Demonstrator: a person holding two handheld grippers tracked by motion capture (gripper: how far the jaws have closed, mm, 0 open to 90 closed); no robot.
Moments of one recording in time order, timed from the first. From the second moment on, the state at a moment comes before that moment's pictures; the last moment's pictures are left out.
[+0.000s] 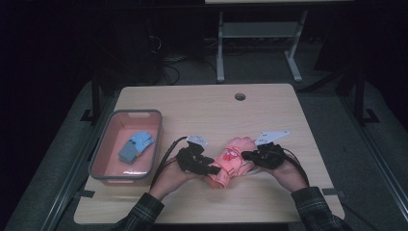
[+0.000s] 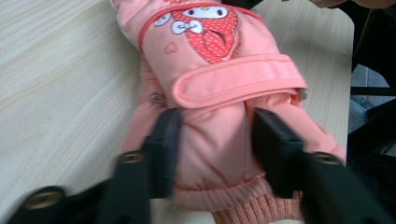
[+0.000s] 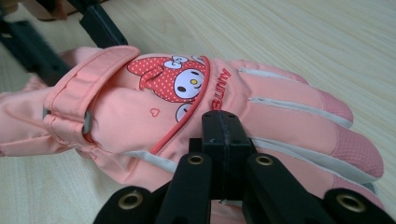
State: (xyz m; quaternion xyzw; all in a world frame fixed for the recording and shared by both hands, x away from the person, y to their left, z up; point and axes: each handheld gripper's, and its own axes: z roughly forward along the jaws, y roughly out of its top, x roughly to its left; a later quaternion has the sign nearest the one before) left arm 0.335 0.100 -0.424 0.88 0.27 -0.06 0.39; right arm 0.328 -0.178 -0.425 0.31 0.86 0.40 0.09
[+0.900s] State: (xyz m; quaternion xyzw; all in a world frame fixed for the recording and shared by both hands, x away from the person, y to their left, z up) left arm 0.371 0.090 -0.401 0.90 0.22 -0.06 0.36; right arm 0.326 -0.186 -0.413 0.30 0.85 0.42 0.10
